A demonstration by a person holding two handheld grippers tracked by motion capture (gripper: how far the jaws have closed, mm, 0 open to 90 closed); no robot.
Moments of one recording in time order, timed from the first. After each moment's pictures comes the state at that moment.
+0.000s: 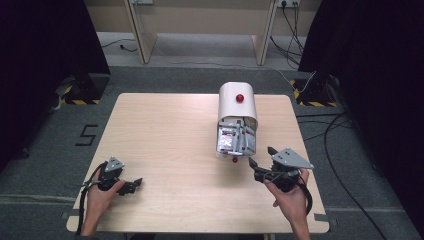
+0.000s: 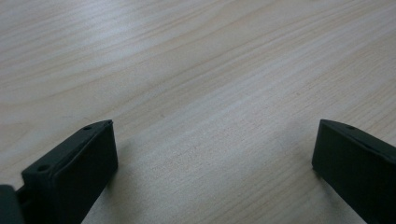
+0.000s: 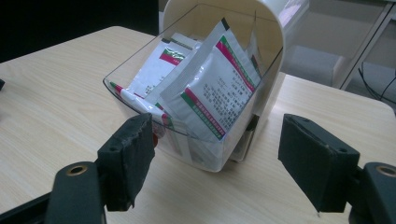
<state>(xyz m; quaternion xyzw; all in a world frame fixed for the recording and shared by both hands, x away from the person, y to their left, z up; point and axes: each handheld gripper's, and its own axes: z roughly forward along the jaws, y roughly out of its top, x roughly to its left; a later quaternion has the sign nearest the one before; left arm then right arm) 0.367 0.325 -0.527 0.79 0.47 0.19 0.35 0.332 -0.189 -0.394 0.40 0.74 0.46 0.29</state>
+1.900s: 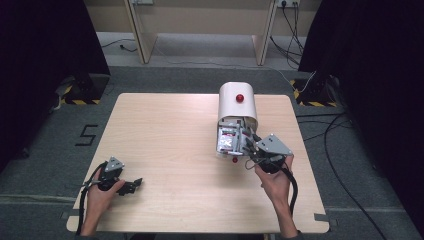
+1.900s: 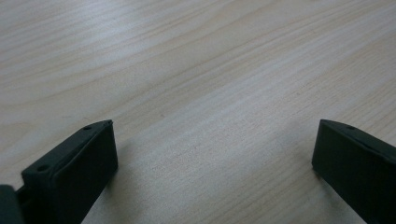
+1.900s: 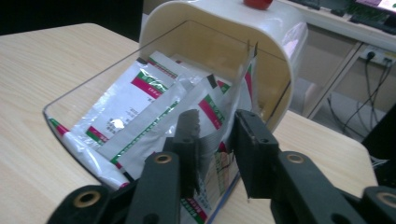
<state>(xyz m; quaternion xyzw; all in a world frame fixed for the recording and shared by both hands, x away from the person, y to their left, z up) 0.367 0.326 -0.527 0.79 0.47 0.19 0.35 0.375 -0.162 -0.398 0.37 0.74 0.43 0.37</state>
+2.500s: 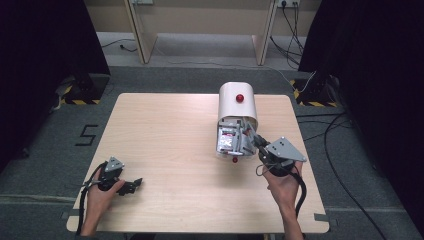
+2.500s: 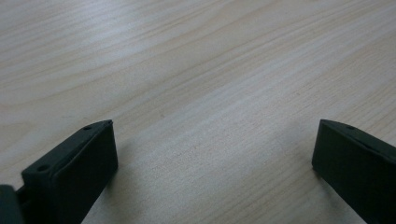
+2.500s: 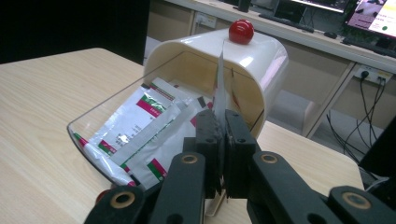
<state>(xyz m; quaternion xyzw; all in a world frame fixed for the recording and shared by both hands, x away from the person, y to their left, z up) 0.367 0.326 -0.527 0.79 0.47 0.19 0.35 0.355 -0.178 -0.381 0.35 0.72 0.47 0.37</state>
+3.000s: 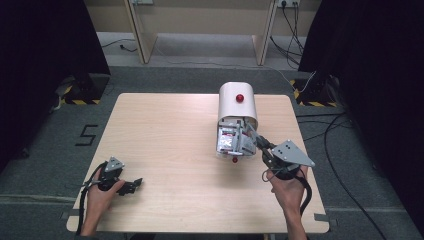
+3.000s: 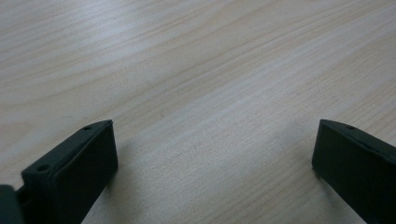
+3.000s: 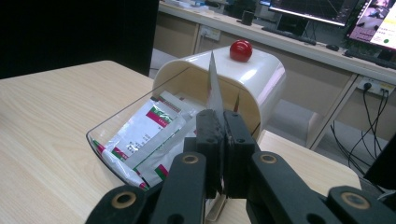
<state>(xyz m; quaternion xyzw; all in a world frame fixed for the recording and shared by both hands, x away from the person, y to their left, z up) 0.367 0.326 -0.527 0.79 0.47 0.19 0.35 0.342 -0.185 -0.372 0.33 0.71 0.49 0.37</state>
